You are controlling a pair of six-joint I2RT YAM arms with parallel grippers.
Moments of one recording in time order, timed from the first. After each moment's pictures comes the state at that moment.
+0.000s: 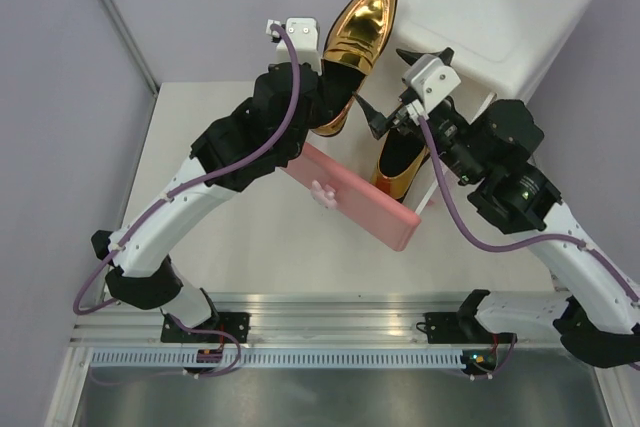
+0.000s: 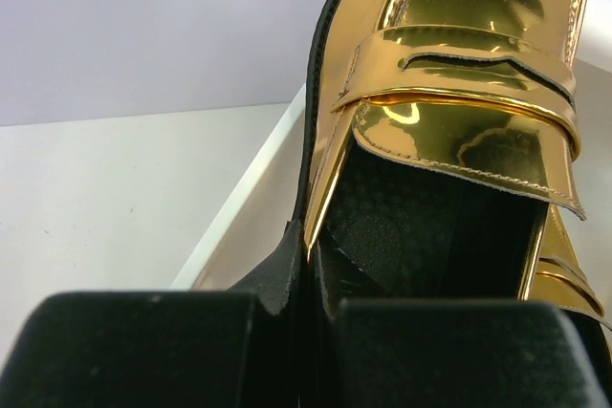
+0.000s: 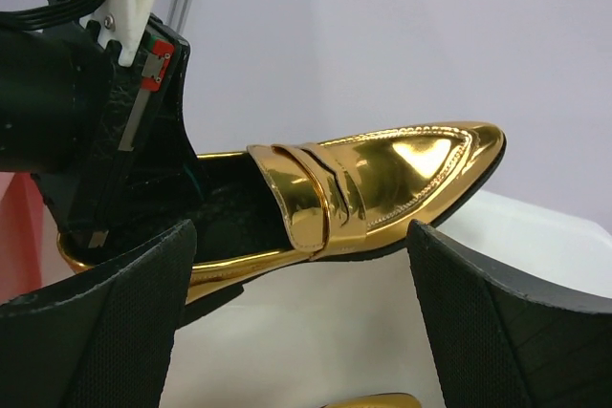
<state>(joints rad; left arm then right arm) -1.00 1.57 2.09 -0.72 -0.78 -0.27 0.82 1.13 1.54 -0.15 0.08 -0.47</state>
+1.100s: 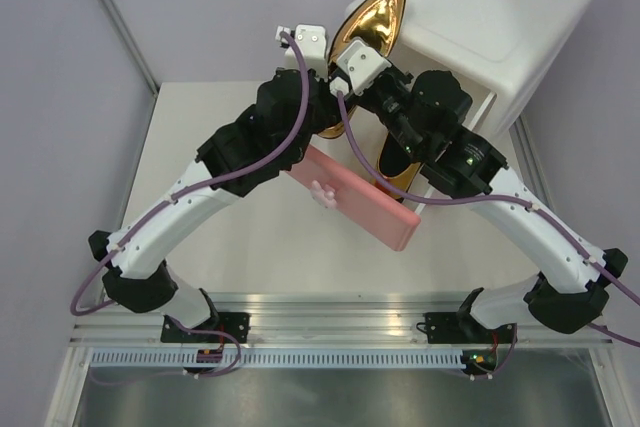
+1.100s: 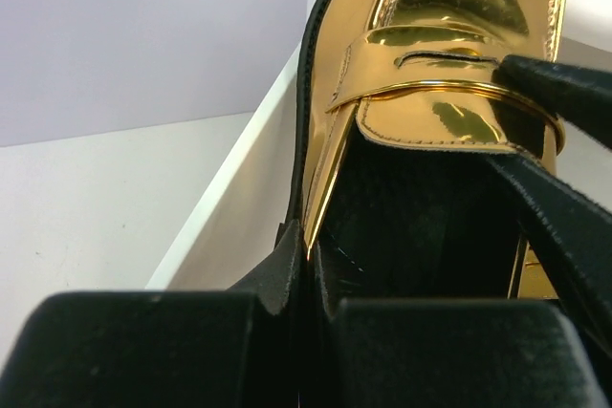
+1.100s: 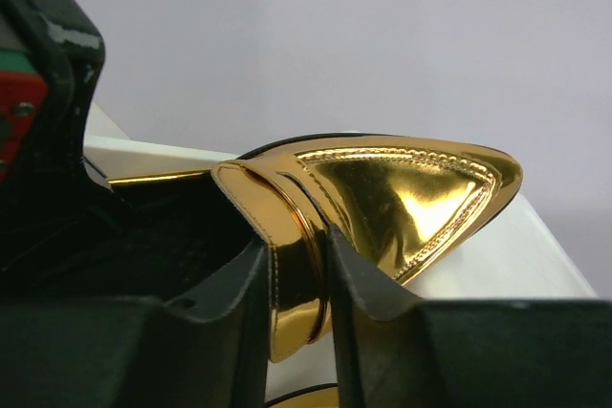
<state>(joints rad) -1.00 1.55 1.99 -0.62 -0.75 -0.21 0.83 1.38 1.71 -0.20 0.32 -0.69</state>
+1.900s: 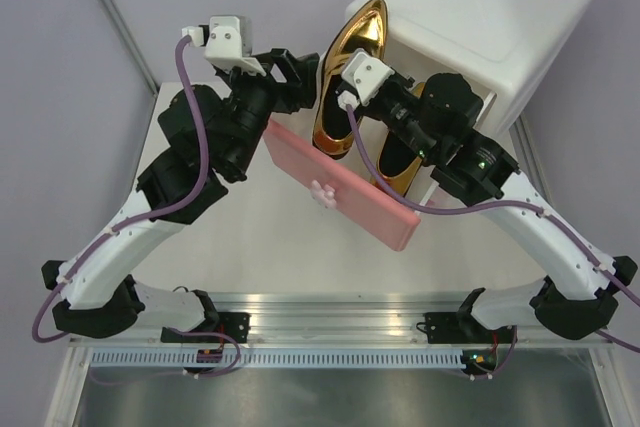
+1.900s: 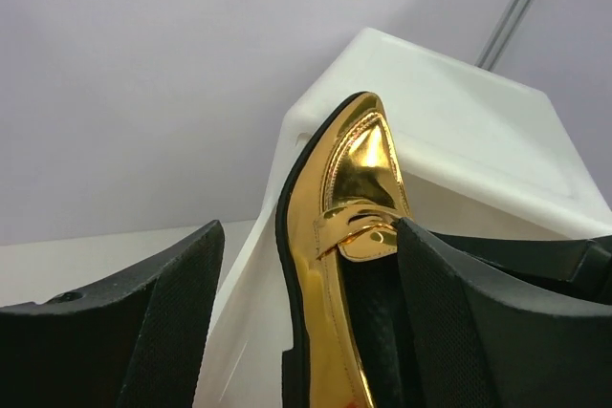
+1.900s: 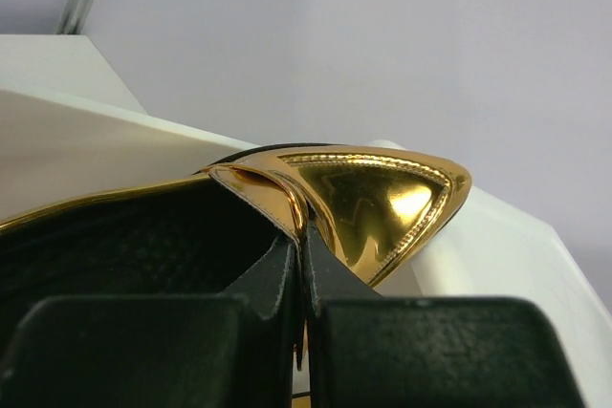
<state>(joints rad) -1.01 1.30 1.83 -0.26 -0.65 -0.11 0.83 1.34 1.69 -0.25 0.19 -0.71</state>
